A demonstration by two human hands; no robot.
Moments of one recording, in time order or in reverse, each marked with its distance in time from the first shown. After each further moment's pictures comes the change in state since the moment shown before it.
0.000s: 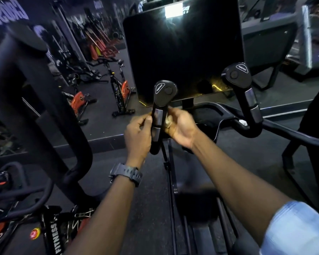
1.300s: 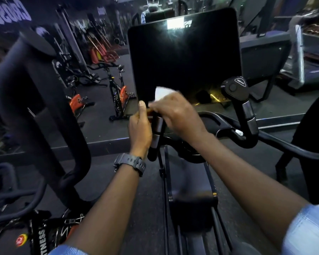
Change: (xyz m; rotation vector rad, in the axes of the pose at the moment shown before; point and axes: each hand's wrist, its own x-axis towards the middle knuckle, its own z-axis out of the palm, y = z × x) left_hand 0.019 0.030 0.013 -0.175 0.041 -0.098; right_hand -0.016 -0.045 0.015 -1.736 -0.060 -1.349
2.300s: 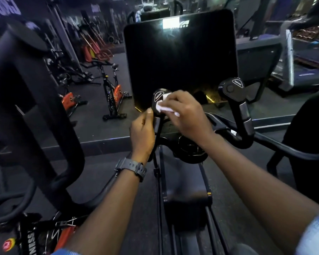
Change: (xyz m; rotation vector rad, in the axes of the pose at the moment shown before) left_hand -0.004 -0.016 0.010 -0.015 -0.035 0.056; right_hand -0.007 0.013 -0.009 0.049 0.043 0.145
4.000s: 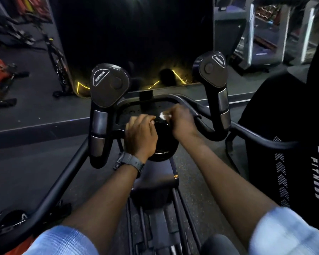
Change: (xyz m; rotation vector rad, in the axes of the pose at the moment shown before) left_hand 0.007 -0.121 0.123 0.679 -0.255 0.236; right_hand -0.095 0.128 0.046 -0.208 -0.428 0.800
